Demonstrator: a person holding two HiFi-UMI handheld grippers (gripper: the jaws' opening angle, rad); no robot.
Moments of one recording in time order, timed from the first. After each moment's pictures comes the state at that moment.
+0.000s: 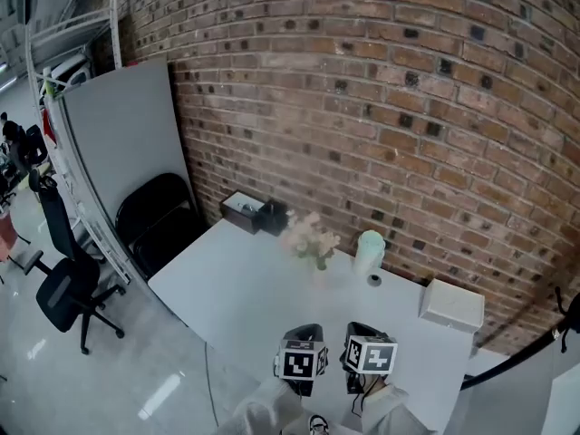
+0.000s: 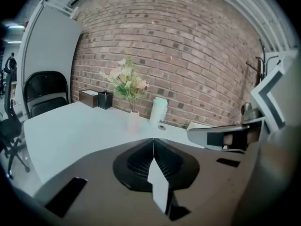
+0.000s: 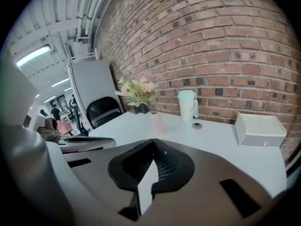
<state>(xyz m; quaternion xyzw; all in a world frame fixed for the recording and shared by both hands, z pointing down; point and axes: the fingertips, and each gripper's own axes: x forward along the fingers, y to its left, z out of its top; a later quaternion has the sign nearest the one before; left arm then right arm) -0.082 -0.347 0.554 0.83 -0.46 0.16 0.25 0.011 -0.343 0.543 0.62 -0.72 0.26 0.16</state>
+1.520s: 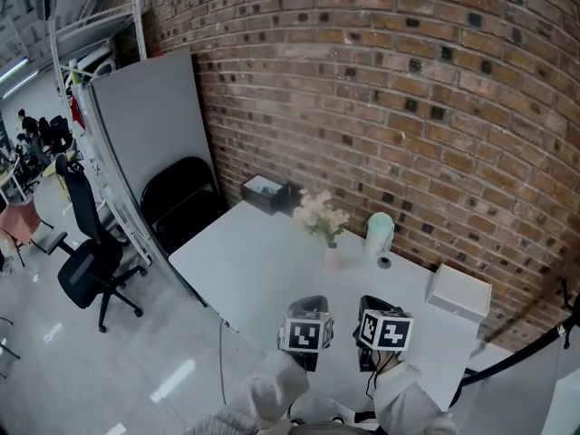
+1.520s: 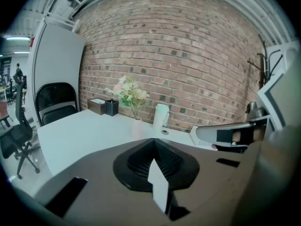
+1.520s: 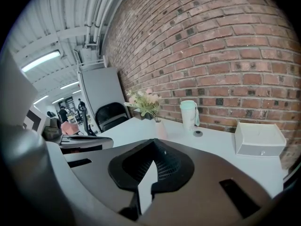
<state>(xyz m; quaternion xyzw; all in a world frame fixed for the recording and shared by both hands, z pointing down) -0.087 -0.328 0.514 0.81 -0.51 0.16 0.23 0.025 -0.323 0.499 0.60 -0.75 0.24 0.14</state>
